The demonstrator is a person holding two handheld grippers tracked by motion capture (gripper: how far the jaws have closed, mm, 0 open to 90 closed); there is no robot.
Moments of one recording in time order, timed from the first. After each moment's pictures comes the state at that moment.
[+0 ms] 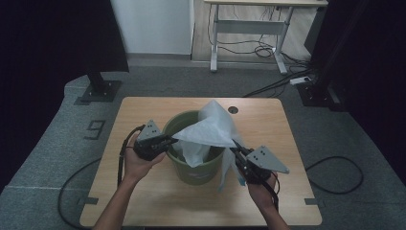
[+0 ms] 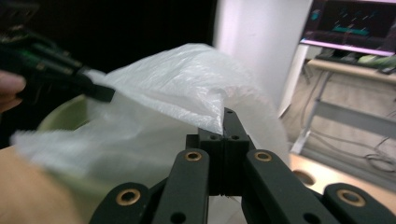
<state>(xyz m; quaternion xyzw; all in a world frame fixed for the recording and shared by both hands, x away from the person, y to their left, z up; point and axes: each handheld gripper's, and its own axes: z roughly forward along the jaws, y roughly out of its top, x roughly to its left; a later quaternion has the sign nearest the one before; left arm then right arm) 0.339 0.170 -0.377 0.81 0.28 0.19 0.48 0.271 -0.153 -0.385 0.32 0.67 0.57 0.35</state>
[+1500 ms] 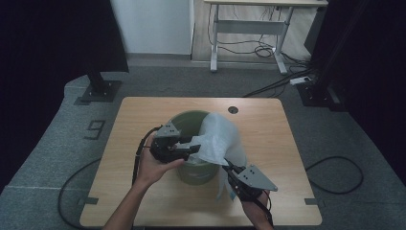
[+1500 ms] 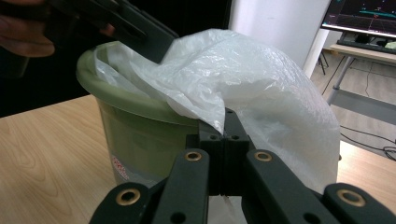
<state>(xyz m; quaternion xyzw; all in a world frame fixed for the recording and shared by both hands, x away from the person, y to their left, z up) 0.339 0.123 -0.369 0.82 0.29 0.10 0.48 0.250 -0.139 -0.429 0.31 0.70 0.55 0.33</state>
